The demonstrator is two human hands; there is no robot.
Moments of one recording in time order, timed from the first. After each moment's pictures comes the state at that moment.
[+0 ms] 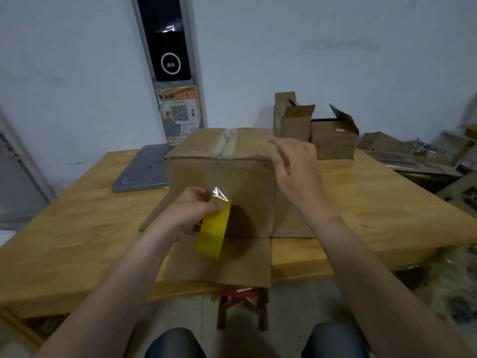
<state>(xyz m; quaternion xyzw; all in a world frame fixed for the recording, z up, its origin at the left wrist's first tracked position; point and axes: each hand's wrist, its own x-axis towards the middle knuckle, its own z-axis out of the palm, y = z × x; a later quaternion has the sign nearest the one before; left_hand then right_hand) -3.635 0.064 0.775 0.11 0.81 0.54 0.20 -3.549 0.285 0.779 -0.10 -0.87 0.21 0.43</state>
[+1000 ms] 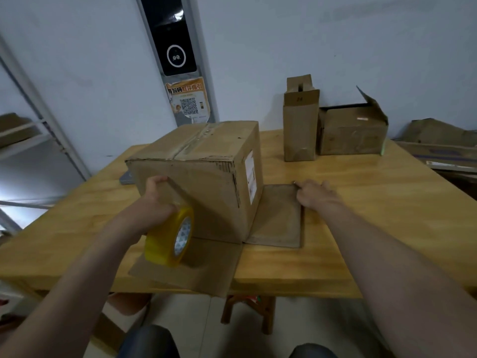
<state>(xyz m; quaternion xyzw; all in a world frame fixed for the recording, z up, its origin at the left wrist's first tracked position) -3.611 0.128 0.781 -0.01 0.93 0.37 0.08 -3.637 0.503 0.659 -0.25 -0.95 0.21 -0.06</state>
